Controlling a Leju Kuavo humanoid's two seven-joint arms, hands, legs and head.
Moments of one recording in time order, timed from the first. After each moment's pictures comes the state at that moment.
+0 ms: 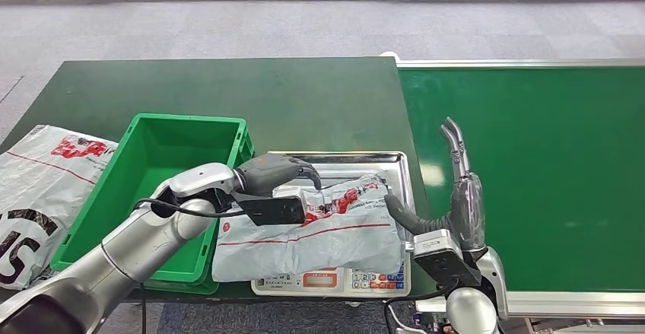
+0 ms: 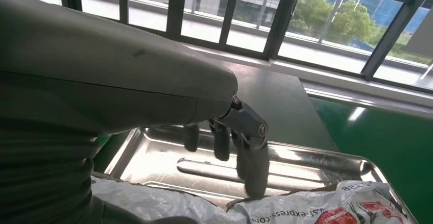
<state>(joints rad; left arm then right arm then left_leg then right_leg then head) -0.74 0.26 -0.91 -1.26 -0.51 -0.35 -0.23 0.02 0.09 0.16 -1.71 0.52 -0.15 -0.46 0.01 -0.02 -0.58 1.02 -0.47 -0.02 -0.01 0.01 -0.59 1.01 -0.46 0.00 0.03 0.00</state>
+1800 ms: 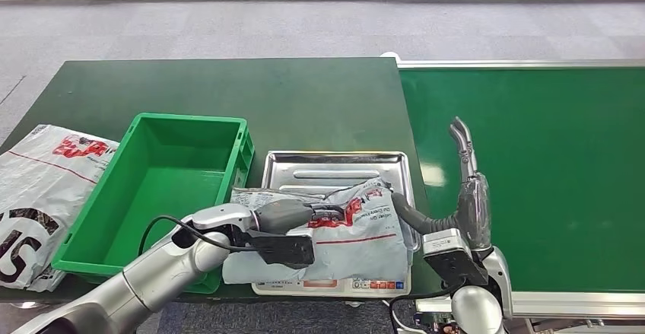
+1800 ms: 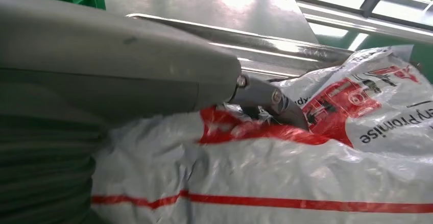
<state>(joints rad) -0.62 0.21 -0.98 -1.18 -0.44 -0.39 -0.28 0.01 0.07 0.14 -1.70 0.49 -0.17 -0.48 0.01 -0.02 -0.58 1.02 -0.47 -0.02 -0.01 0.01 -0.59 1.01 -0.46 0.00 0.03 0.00</state>
